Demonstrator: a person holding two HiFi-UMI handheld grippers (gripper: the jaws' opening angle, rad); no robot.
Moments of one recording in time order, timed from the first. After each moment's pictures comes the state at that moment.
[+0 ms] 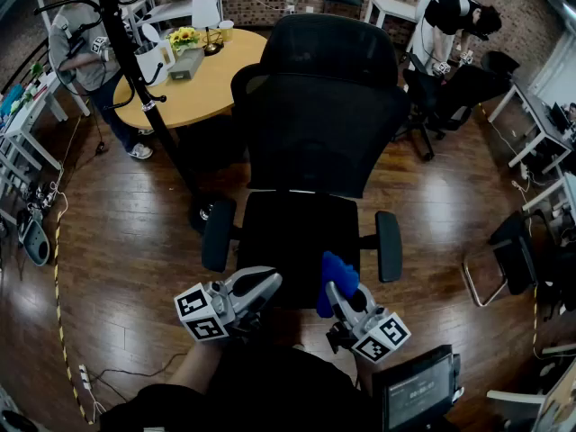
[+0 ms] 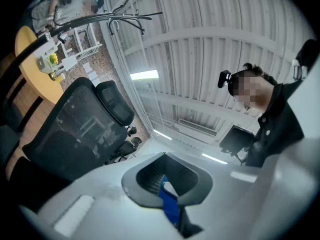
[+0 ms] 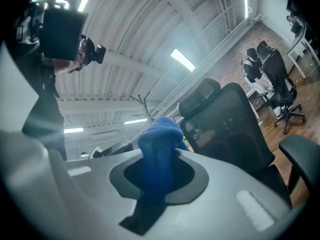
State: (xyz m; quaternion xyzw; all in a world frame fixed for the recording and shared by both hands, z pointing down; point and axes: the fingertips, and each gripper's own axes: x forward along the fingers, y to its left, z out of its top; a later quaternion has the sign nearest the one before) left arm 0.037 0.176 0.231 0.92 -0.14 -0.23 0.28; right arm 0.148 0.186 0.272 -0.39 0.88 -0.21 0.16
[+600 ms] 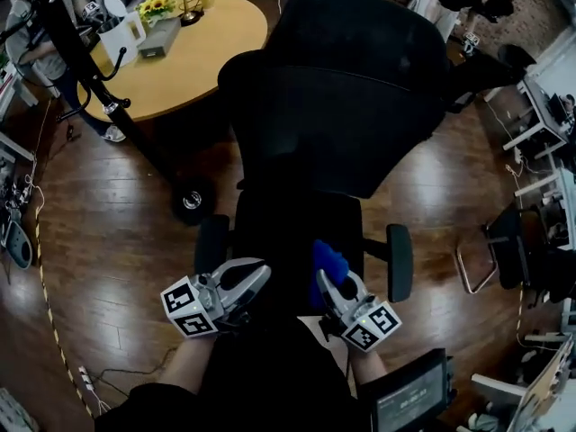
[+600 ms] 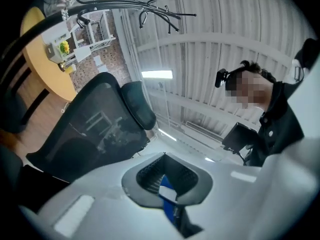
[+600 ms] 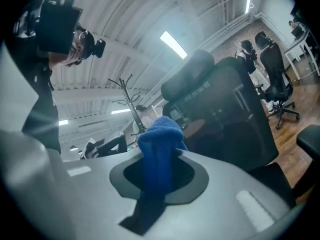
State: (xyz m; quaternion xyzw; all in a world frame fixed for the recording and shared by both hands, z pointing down) left arm -0.009 0.045 0.264 0.91 -0.15 -0.21 0.33; right arm 0.105 0.053 0.326 -0.42 0.87 -0.25 0.10
